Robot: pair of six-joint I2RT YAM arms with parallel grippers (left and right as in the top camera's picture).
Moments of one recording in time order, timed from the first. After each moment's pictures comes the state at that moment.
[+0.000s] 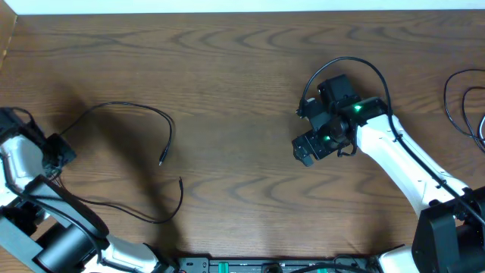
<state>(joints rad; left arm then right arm) 0.78 1.77 1.23 -0.72 -0.04 0.04 0.36 1.63 1.15 -0.88 -0.22 -0.14</state>
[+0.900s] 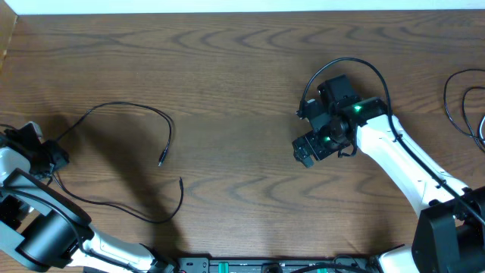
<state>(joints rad) 0.90 1.89 1.23 -0.57 0.24 0.28 0.36 1.63 1.14 -0.89 -0.22 -0.14</state>
